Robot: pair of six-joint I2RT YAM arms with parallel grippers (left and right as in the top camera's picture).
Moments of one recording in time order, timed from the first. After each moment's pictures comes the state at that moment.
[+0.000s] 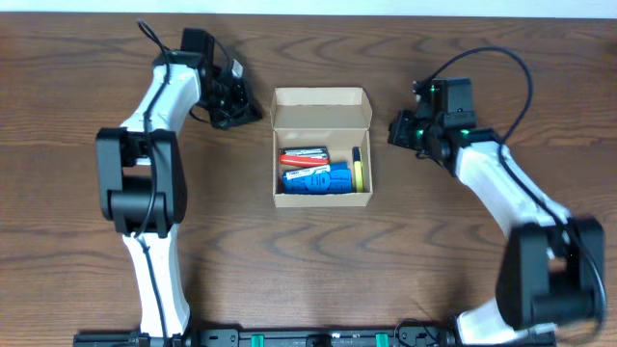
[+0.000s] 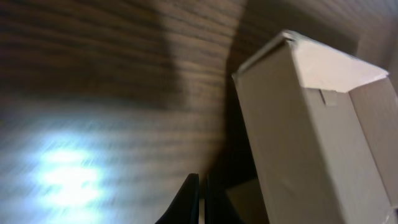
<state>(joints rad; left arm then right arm) -0.07 2.31 1.78 -0.86 0.65 -0.38 0.12 1.75 1.07 -0.24 -0.33 0.44</state>
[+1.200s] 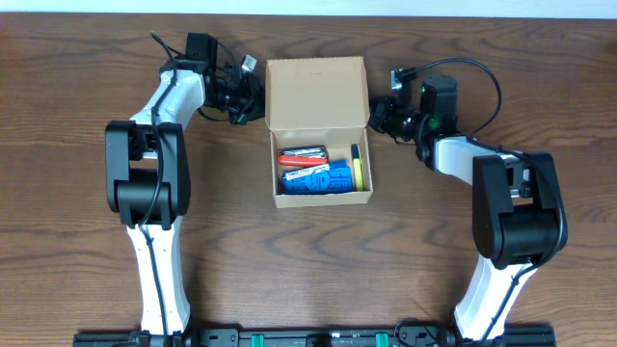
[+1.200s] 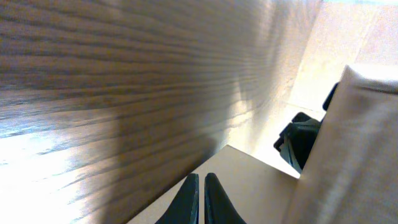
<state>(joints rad) -0.07 2.36 1.78 -0.70 1.01 -0.42 0.09 2.05 1.06 0.43 -0.85 0.76</state>
